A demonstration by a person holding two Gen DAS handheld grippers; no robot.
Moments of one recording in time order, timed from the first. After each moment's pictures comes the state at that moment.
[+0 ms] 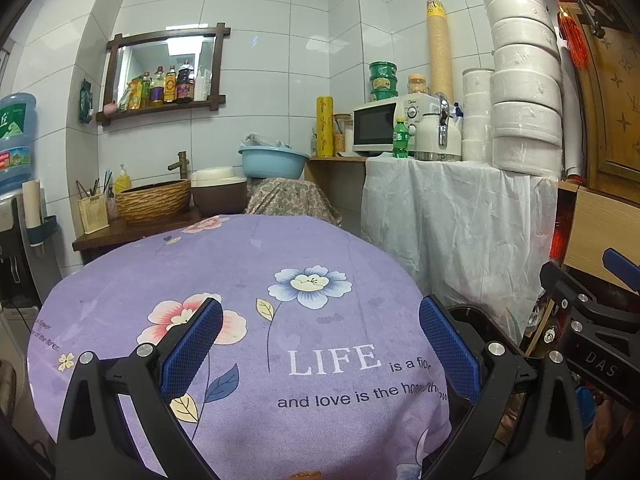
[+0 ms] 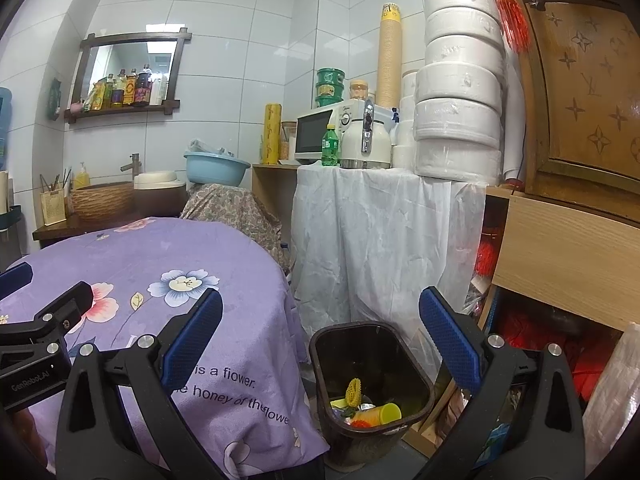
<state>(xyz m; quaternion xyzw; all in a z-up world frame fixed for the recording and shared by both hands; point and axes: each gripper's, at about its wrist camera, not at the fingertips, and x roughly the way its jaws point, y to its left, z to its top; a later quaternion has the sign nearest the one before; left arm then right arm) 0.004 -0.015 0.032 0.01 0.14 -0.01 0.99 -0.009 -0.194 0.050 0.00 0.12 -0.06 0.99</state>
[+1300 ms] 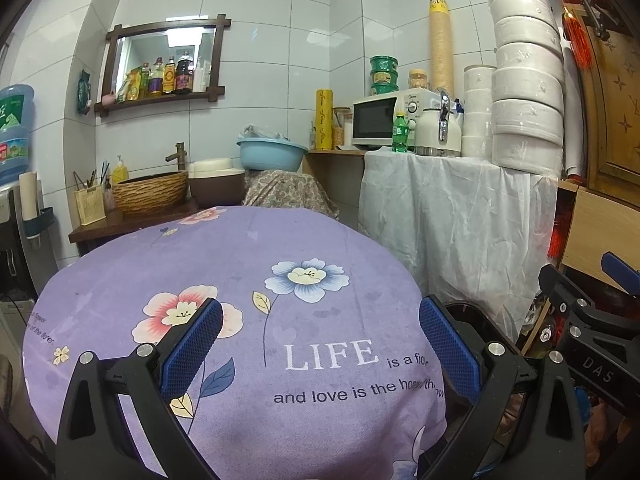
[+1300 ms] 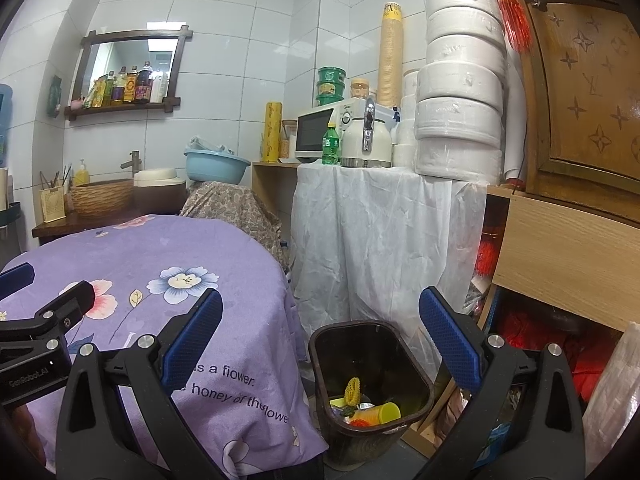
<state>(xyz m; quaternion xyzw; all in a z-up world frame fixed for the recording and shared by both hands) 0.008 -0.010 0.029 0.01 0.15 -0.02 0.99 -0.007 -0.195 0.048 0.00 0.12 -0.06 0.99</state>
